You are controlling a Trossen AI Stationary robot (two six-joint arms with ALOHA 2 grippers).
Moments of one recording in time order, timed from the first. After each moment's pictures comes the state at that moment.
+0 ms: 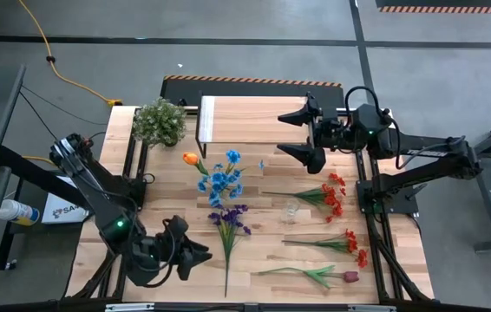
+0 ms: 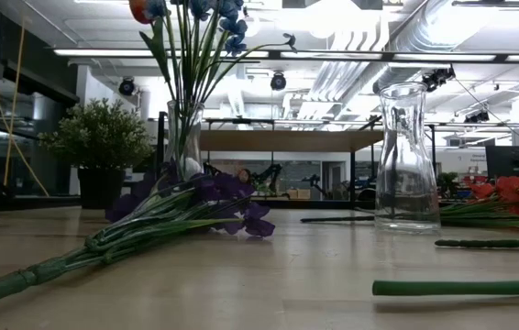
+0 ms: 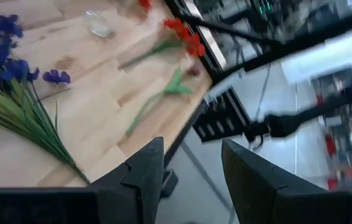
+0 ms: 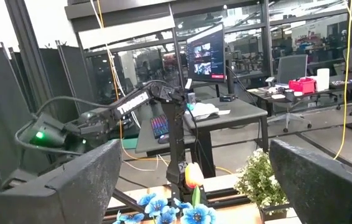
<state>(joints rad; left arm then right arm) -0.87 1.41 1.21 -0.46 -0.75 -1.53 -0.10 1.11 1.13 0.14 -0.07 0.19</state>
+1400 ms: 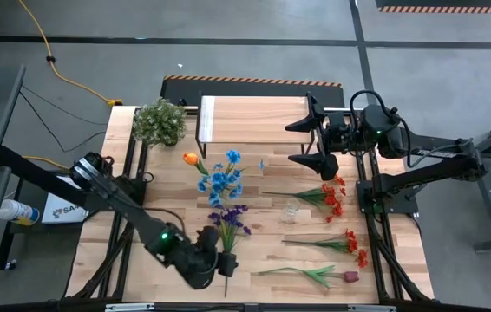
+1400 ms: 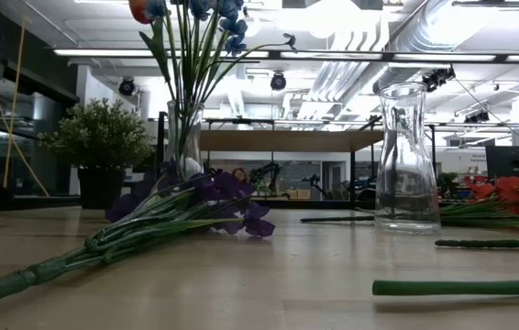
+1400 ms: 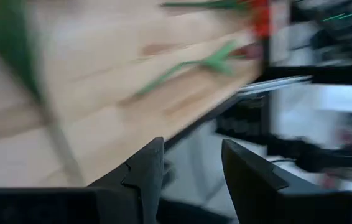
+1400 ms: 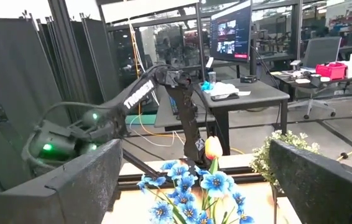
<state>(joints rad) -0.70 1.71 1.41 -0.52 -0.41 -1.87 -0.10 1.04 1.13 -0.02 -0.18 0.15</state>
